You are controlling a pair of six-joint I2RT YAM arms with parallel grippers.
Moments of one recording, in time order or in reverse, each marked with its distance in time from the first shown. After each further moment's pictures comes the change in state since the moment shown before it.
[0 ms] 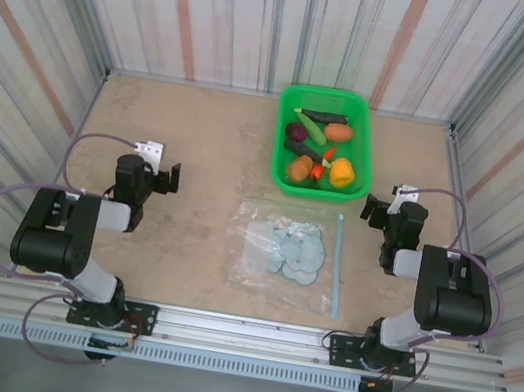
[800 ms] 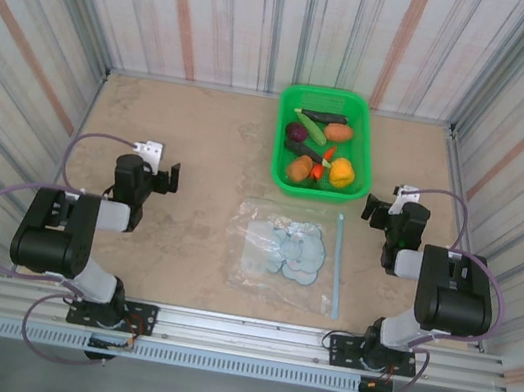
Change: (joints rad) left arm 0.004 0.000 0.000 0.000 0.006 0.003; right arm -0.020 0.000 0.000 0.000 -0.038 0.000
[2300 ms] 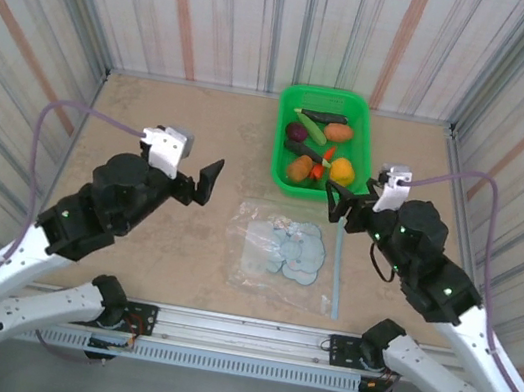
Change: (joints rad) left arm -0.819 -0.706 0.678 -1.239 -0.441 -0.214; right arm 0.753 -0.847 0.637 -1.323 0.257 0.319
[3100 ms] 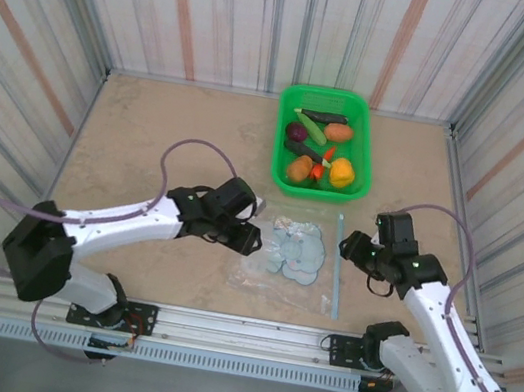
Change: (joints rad) left arm -0.052 0.621 -0.134 -0.004 0.580 -0.378; right arm -0.420 0.159 -0.403 -0.199 -0.344 0.278
